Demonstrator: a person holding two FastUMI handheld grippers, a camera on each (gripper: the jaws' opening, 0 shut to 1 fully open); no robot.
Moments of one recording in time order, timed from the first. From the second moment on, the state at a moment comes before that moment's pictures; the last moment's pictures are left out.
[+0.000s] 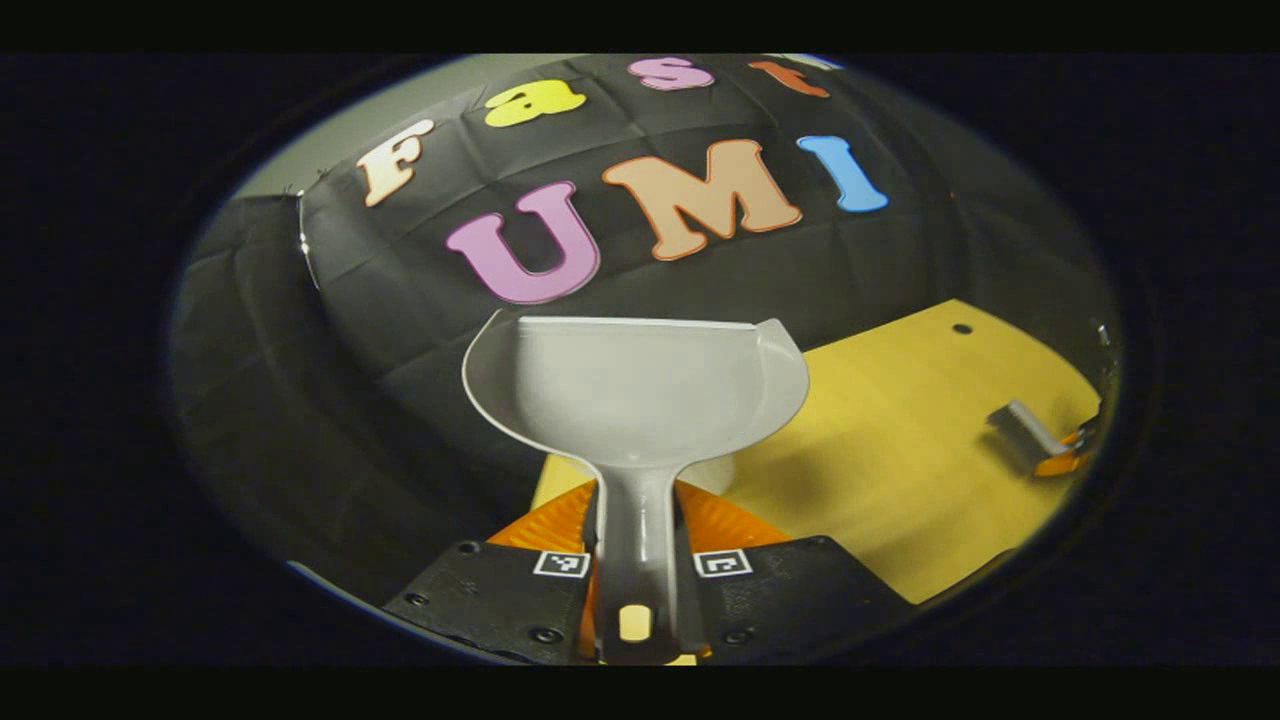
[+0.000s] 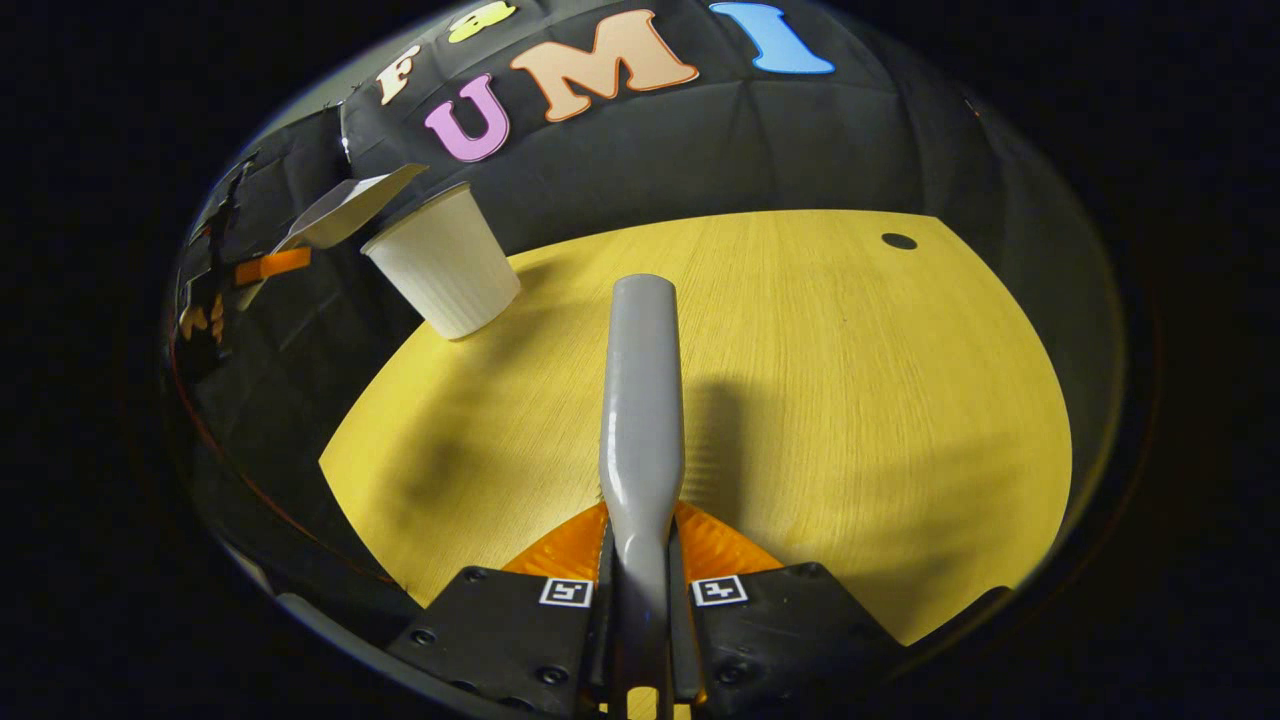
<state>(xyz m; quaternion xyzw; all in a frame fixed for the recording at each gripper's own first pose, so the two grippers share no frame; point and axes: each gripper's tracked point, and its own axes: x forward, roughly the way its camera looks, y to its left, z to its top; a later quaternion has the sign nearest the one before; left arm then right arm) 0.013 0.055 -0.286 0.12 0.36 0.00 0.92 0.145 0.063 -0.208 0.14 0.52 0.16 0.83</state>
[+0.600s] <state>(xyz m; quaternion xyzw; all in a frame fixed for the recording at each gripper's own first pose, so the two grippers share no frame) -0.108 -0.074 -0.420 -0.03 0.50 -0.06 0.87 0.146 0.070 -0.208 0.09 0.55 0.06 0.83</state>
